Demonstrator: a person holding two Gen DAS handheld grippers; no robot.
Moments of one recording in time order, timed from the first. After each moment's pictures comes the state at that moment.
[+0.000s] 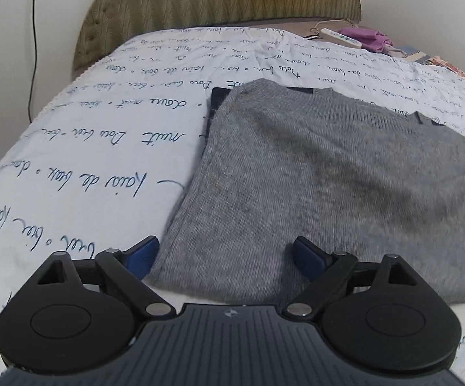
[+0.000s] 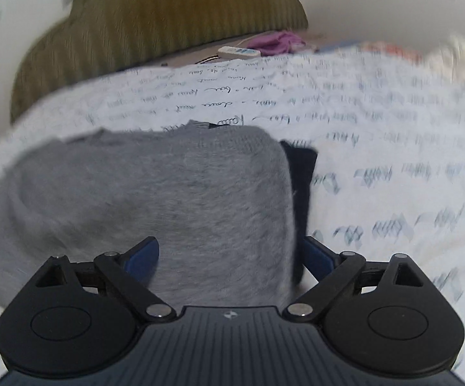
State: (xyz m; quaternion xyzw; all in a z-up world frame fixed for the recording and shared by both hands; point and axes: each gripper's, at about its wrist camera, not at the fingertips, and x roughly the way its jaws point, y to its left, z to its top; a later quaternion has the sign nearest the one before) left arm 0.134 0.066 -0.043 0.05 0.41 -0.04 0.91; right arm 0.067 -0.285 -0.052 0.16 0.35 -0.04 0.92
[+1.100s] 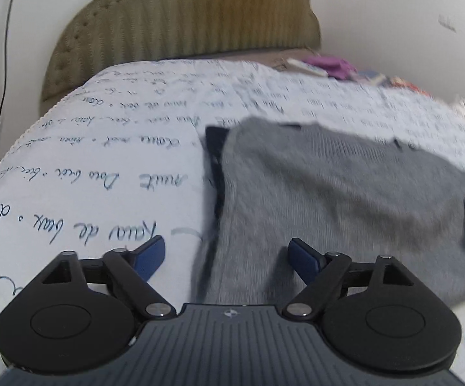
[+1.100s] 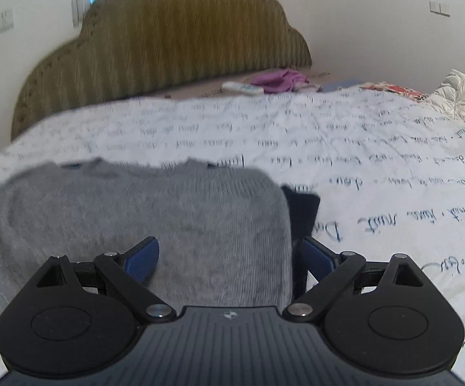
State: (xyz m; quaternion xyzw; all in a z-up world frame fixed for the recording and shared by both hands) left arm 0.158 0.107 -0.045 0.05 0.35 -0.13 0.93; right arm 0.095 -0.283 -0.067 0.07 0.30 -0.06 0.95
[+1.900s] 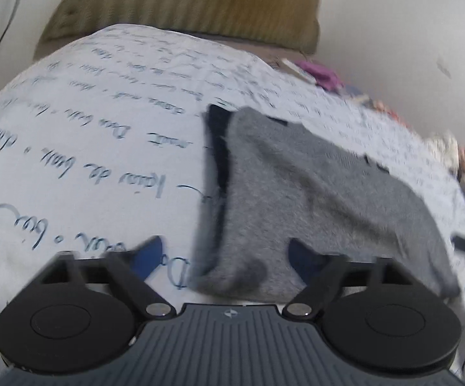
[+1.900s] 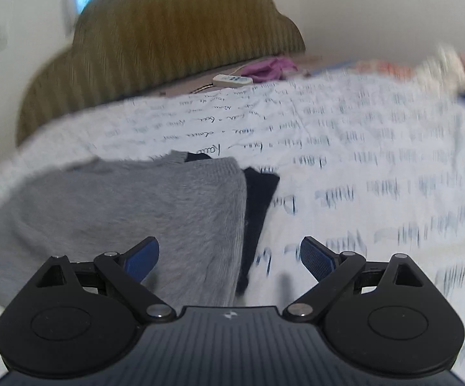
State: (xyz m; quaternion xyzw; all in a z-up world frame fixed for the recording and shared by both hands) left arm 0.141 0.162 -0.037 -0.10 0.39 -0.18 0.90; right arm 0.027 -0.348 -0.050 0.21 0.31 -0.02 0.93
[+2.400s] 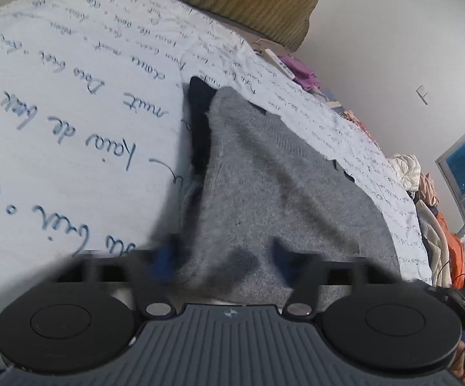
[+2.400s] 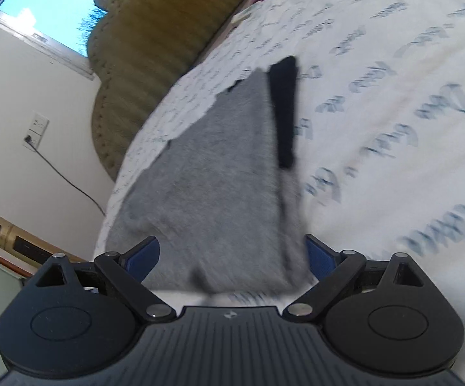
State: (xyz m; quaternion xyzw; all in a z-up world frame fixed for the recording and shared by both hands) left arm 0.161 0.164 -0.060 -0.20 0.44 -0.23 0.85; right arm 0.022 -0.368 -0.096 0.44 0.36 0.12 0.82
